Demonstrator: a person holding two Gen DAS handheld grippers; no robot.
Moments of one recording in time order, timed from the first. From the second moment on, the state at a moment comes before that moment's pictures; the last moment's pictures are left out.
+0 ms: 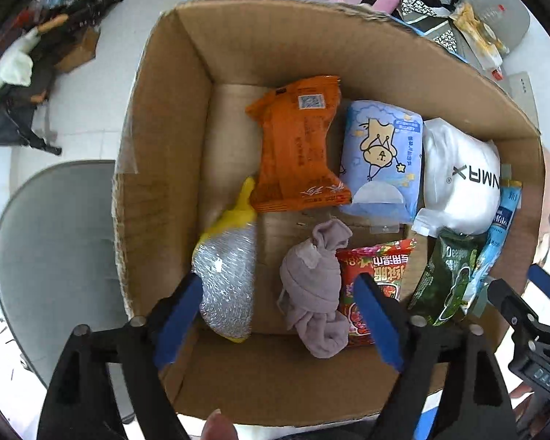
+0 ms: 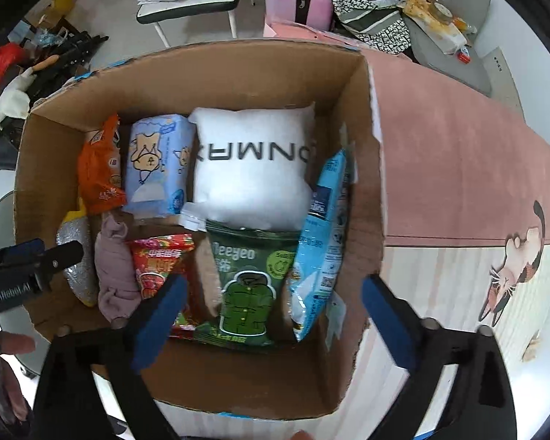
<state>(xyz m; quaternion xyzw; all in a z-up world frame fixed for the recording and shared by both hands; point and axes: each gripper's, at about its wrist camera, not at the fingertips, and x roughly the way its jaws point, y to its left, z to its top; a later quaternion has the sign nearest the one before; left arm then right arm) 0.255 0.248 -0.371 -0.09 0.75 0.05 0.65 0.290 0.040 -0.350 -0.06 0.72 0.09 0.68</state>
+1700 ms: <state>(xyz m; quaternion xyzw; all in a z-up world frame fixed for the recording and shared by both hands) 0.043 0.160 -0.045 -0.05 0.48 0.11 0.87 0.047 -0.048 -0.029 -0.03 0.47 0.14 0.87</state>
